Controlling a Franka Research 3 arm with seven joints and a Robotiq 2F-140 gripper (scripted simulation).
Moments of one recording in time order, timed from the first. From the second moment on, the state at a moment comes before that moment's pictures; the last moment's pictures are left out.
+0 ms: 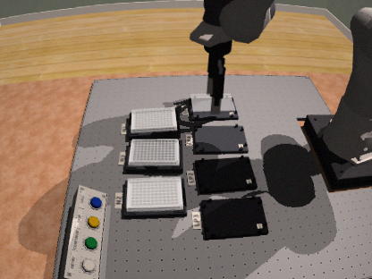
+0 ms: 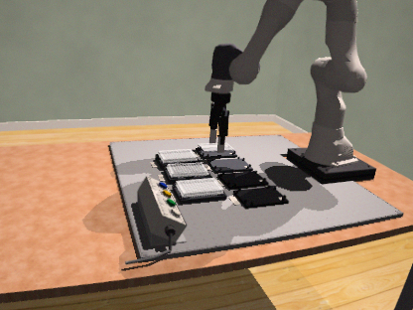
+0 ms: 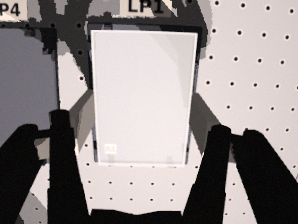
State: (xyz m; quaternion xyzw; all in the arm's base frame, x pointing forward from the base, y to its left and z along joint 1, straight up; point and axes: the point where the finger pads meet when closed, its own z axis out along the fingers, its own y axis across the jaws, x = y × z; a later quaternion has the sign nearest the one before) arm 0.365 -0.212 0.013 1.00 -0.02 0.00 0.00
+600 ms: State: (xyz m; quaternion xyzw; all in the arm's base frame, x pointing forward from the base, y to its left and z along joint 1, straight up) arm 0.366 -0.213 0.026 1.00 -0.01 0.00 0.00
